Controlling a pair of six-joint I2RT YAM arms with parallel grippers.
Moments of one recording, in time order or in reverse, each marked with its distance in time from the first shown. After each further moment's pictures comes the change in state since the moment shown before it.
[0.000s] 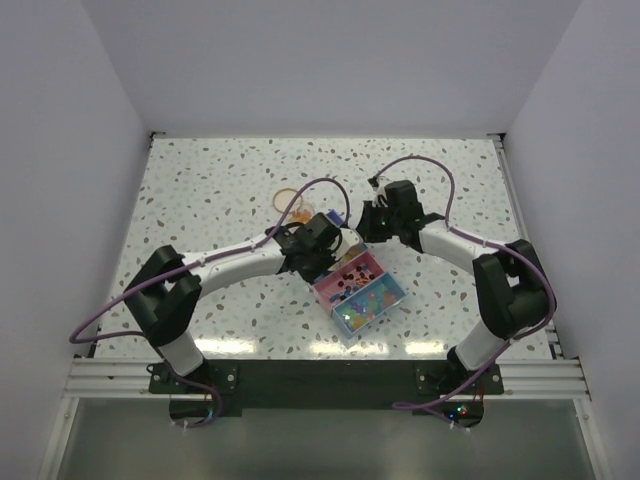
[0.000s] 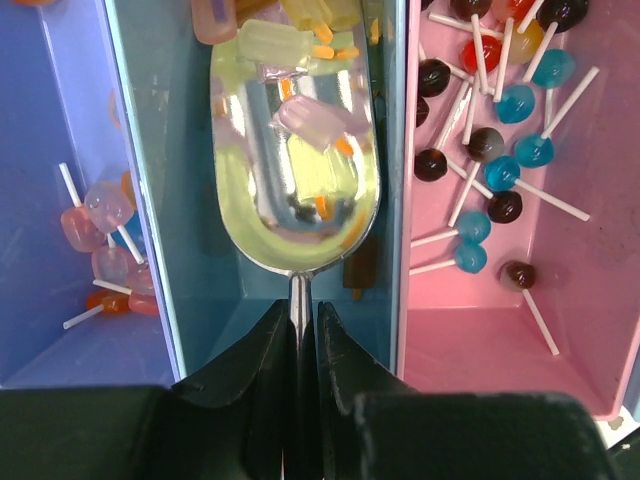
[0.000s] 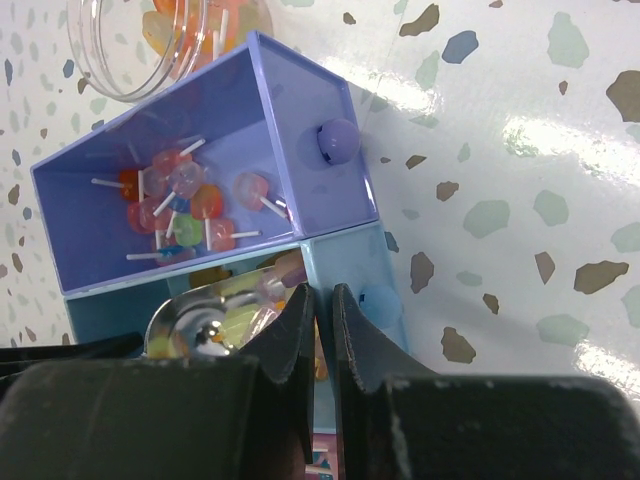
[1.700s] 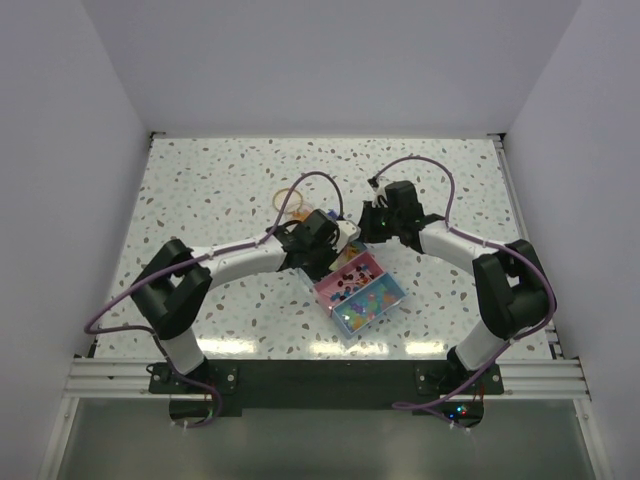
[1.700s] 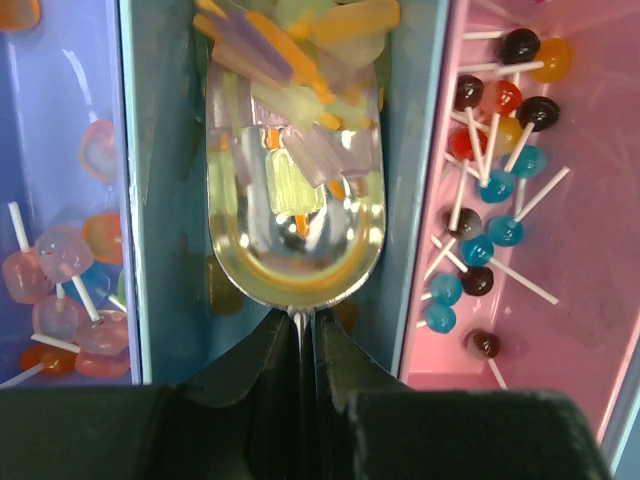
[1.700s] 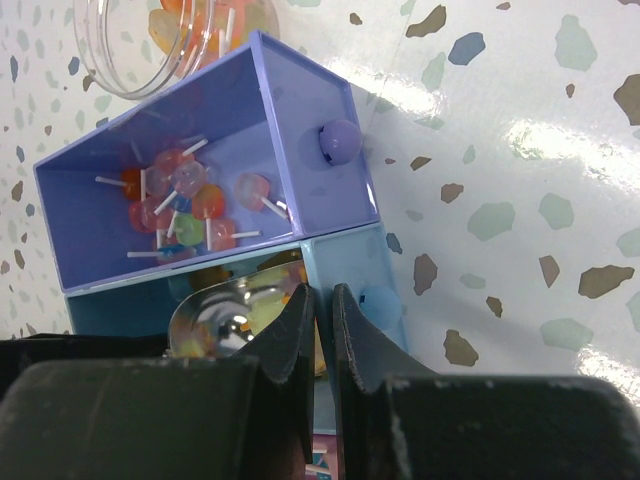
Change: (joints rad) left arm 0.039 0.030 -0.051 0.177 0.086 -0.134; right arm 0.000 0.000 -0.008 0.015 -0.008 -0.005
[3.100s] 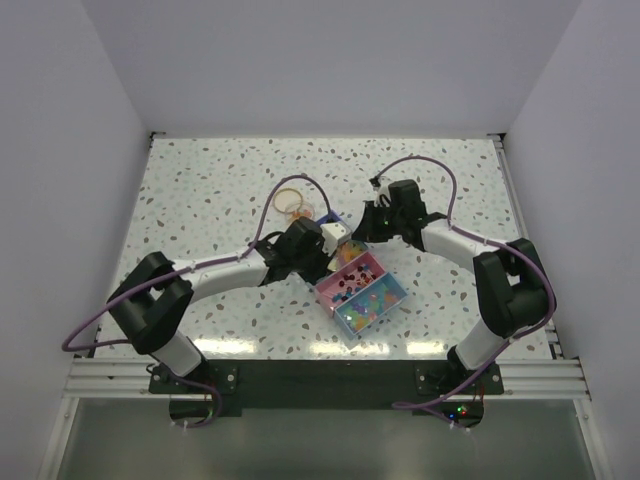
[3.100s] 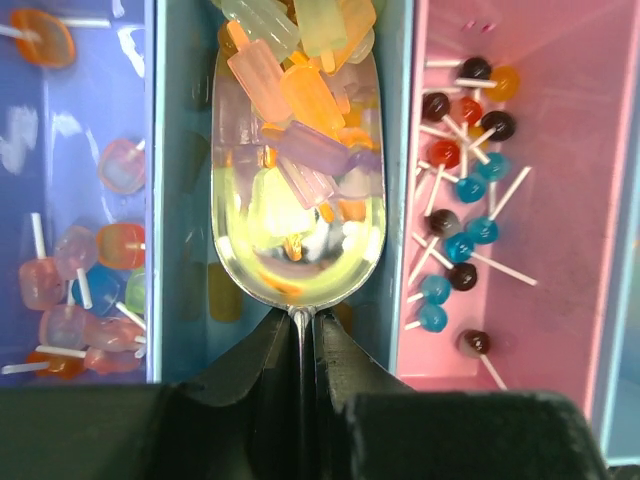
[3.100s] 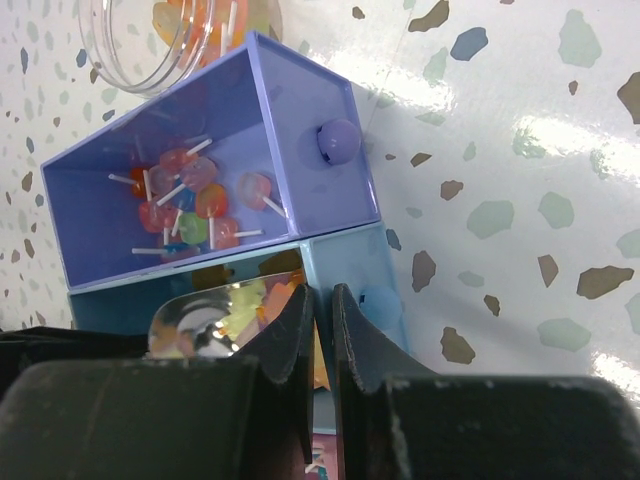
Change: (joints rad) left arm 0.021 -0.104 -0.168 0.217 0.047 -0.017; right arm -0.031 0.006 0.006 -0.016 -0.041 -0.018
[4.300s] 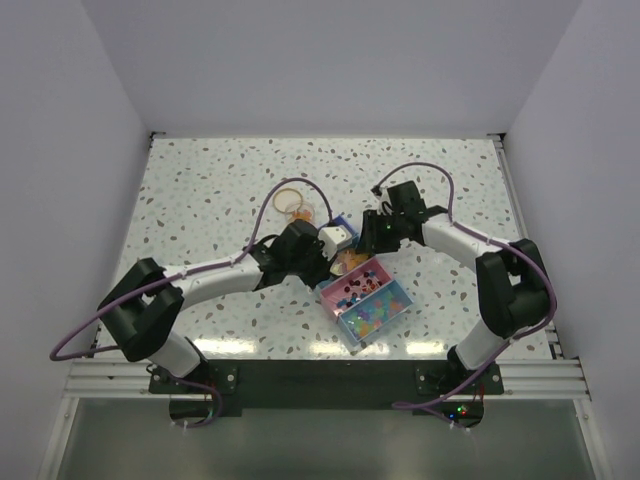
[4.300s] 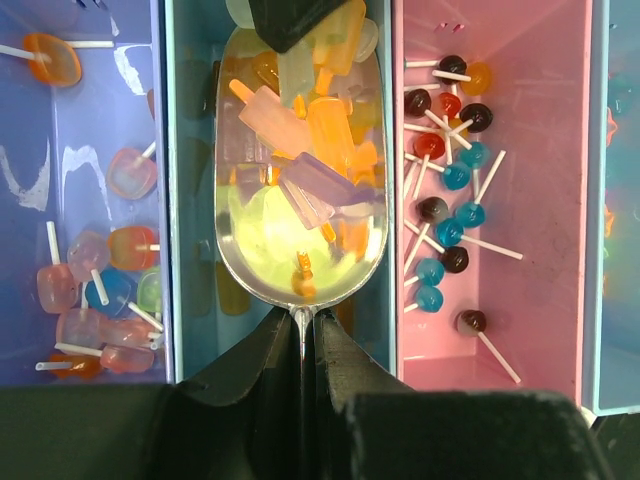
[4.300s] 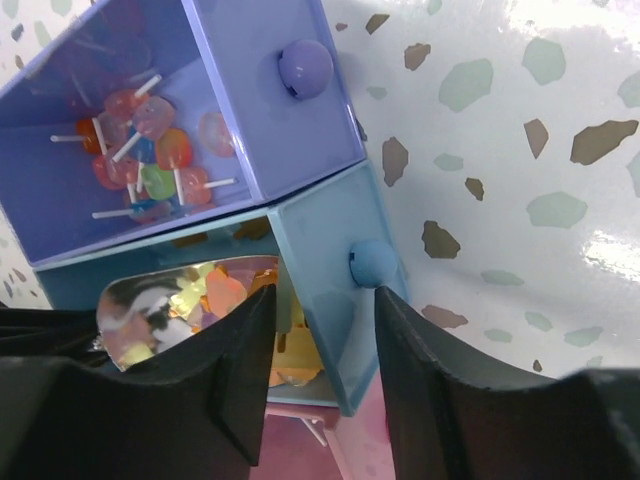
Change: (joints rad) left arm -0.006 -0.068 -0.052 0.050 0.075 0.044; right arm -0.007 -0.010 0.064 -0.283 0.023 -0.012
